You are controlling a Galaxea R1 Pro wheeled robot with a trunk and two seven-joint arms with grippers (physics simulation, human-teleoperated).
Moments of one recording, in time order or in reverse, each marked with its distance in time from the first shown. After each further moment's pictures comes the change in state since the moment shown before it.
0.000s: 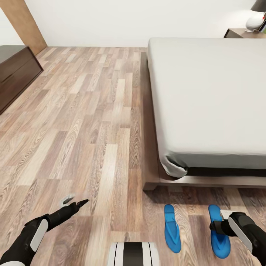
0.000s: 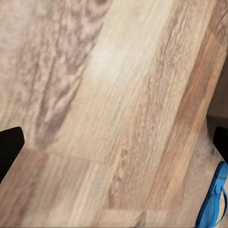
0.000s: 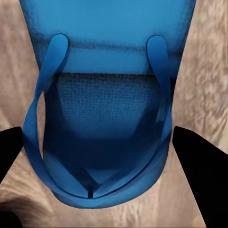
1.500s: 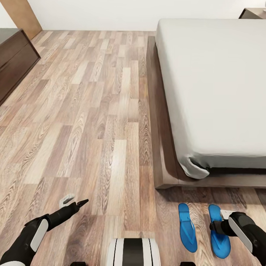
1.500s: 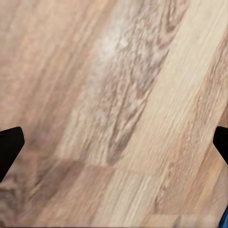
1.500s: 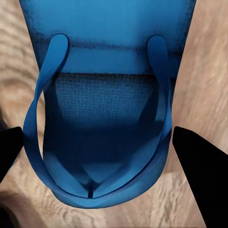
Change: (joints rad) left arm 0.000 -0.001 0.000 0.001 -0.001 -0.003 0.002; right arm 0.000 0.000 0.000 0.000 0.000 -0.001 -0.001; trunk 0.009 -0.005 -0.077
